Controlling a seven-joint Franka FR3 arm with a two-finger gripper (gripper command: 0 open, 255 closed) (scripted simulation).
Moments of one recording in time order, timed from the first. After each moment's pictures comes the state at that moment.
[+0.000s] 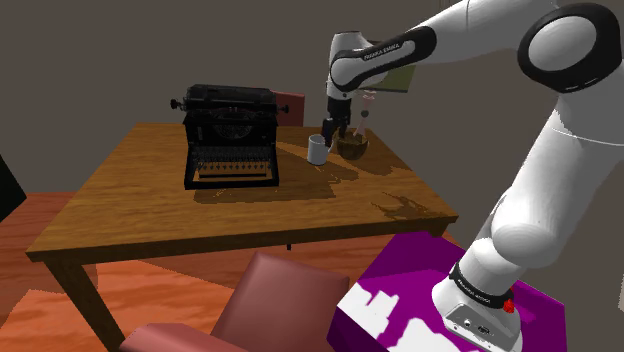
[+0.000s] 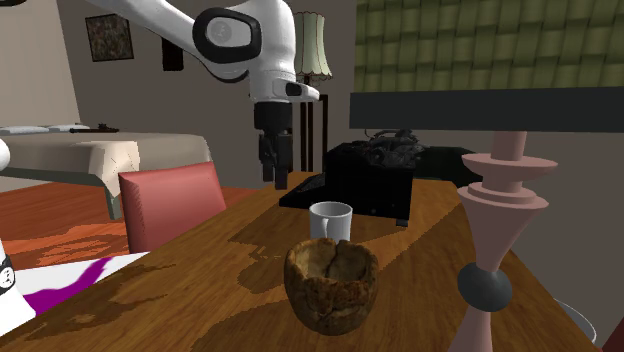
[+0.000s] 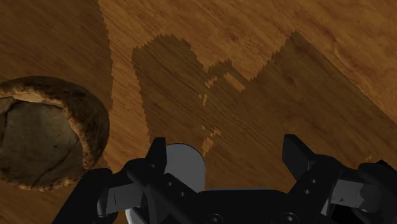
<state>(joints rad) -0.01 0.07 -0.11 -2.00 -0.08 2.04 -0.18</state>
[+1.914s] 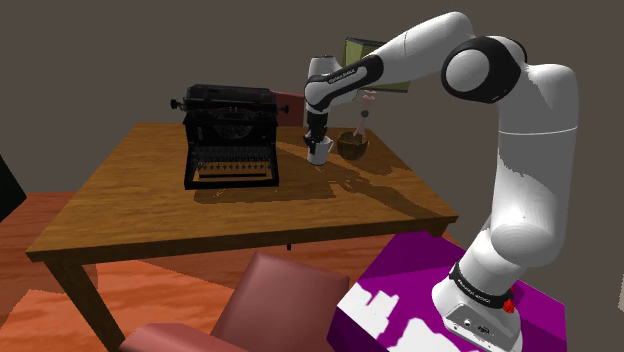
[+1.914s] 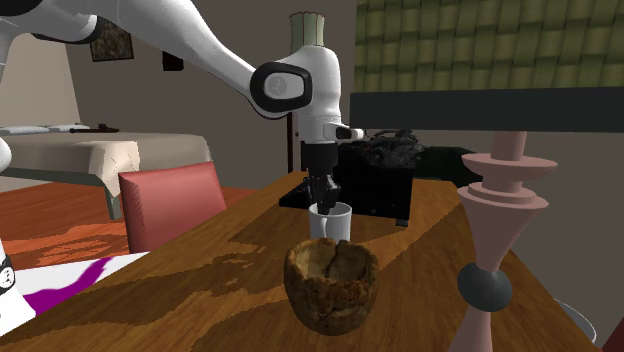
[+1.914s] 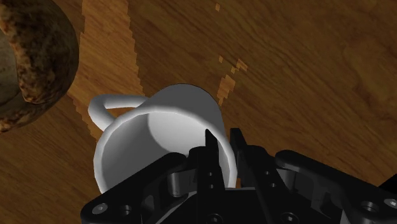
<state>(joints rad) -0.03 0.41 -0.10 -1.73 -0.03 2.15 -0.21</state>
